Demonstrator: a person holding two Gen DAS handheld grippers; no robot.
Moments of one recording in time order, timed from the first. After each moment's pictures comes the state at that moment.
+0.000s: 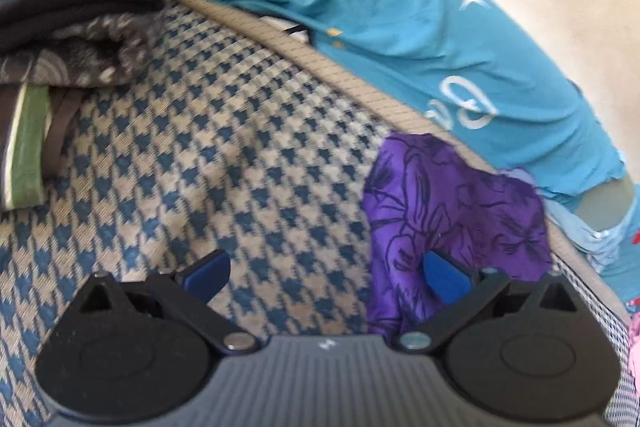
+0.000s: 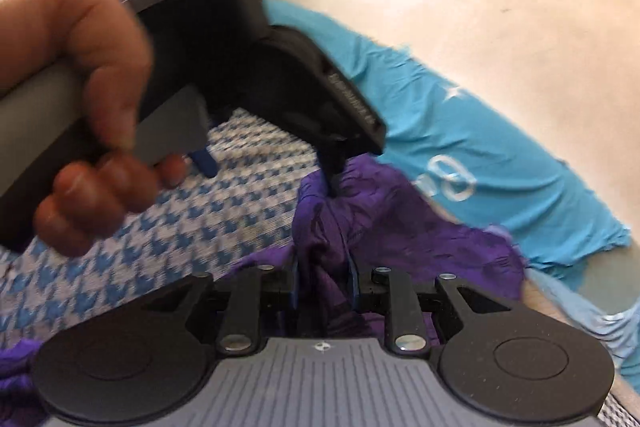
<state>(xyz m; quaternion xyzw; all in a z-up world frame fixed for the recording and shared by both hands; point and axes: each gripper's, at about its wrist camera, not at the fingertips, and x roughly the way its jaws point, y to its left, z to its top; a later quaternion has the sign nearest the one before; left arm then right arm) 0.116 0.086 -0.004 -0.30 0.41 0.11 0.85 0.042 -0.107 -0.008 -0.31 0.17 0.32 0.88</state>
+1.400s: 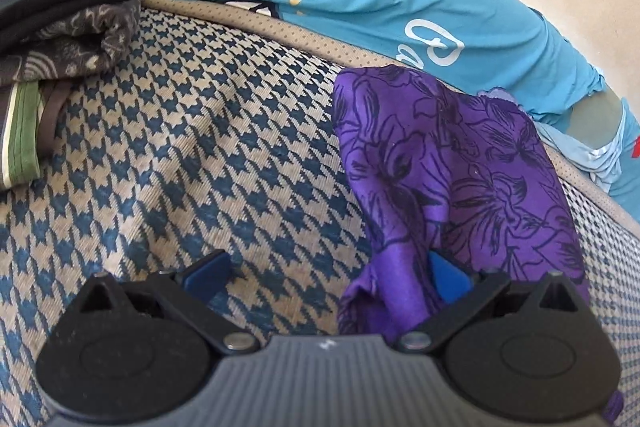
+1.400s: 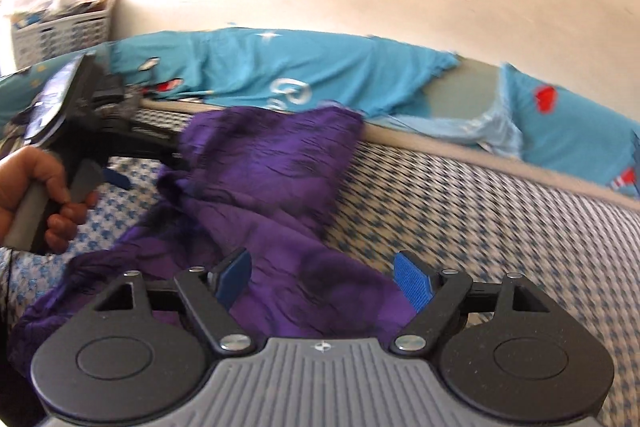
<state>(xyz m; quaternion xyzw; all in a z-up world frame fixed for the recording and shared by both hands) 0.078 0.040 -0.017 -0.19 0.40 0.06 0.89 -0.046 -0.295 0.044 -0.07 0.27 0.13 0.95</state>
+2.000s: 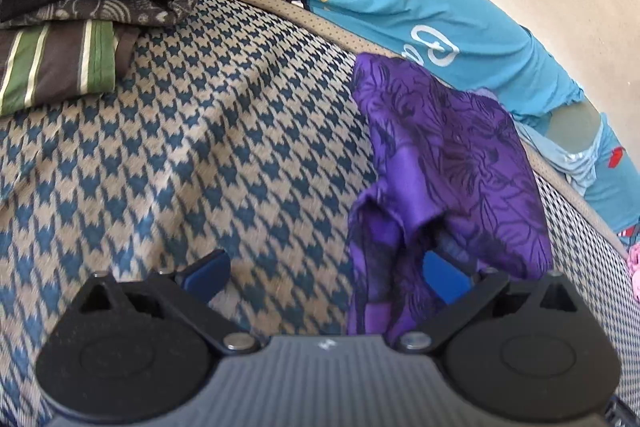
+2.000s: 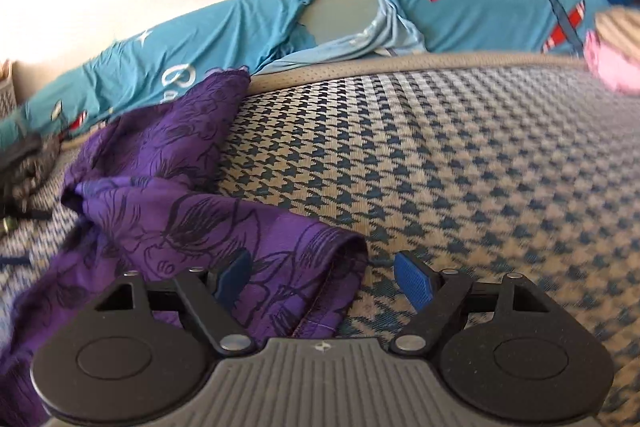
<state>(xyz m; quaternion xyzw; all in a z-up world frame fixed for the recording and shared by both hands) -0.010 0.039 -0.008 -0.24 0.40 0.06 0.88 -0.025 -0.366 -0.009 0.09 0.31 0.06 0.94</state>
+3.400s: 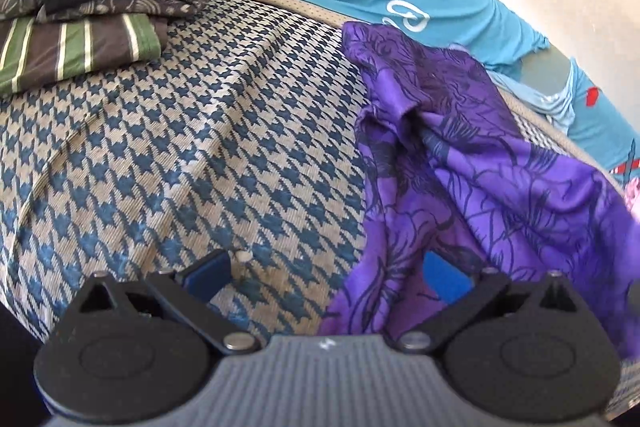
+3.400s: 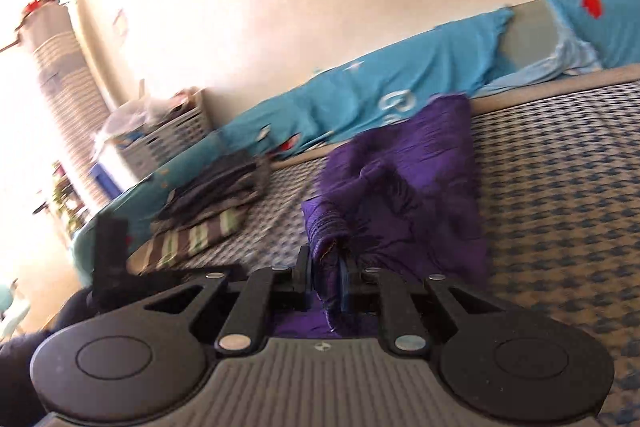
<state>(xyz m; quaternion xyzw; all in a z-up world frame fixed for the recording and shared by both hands) -0.090 0.029 -0.008 -0.20 0.39 0.05 0.90 -0.125 -0.273 0.037 0.14 0.25 0.34 0.89</state>
